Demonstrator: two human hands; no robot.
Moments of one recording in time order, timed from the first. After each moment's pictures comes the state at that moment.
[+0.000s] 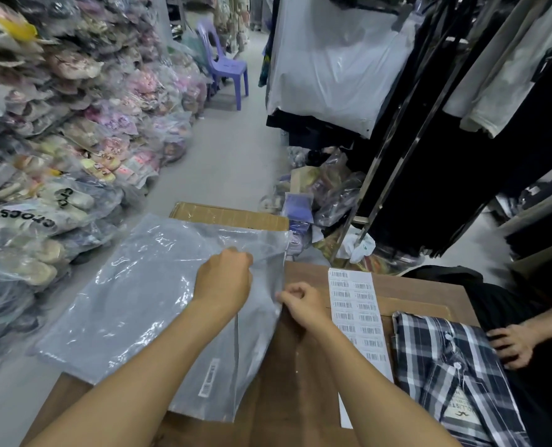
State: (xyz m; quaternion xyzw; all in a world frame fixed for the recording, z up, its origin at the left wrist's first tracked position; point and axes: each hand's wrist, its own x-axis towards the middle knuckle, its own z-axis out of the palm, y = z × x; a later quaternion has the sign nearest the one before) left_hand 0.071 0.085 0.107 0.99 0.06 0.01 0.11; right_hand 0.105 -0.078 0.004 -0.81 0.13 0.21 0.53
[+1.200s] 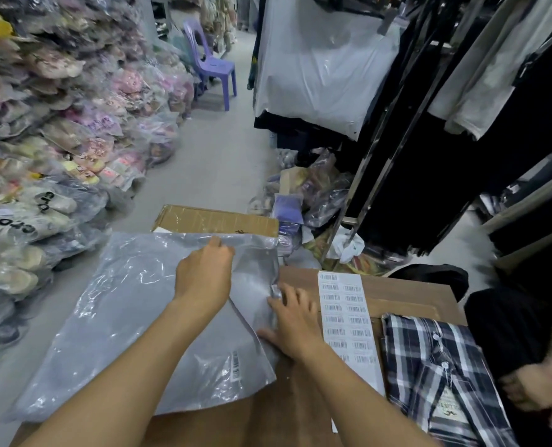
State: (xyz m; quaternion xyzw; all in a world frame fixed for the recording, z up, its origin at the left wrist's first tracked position) left_hand 0.083 0.093 0.121 1.00 0.08 -0.02 0.05; right_hand 0.087 -0.088 -0.002 -0.97 -0.18 0.15 0.09
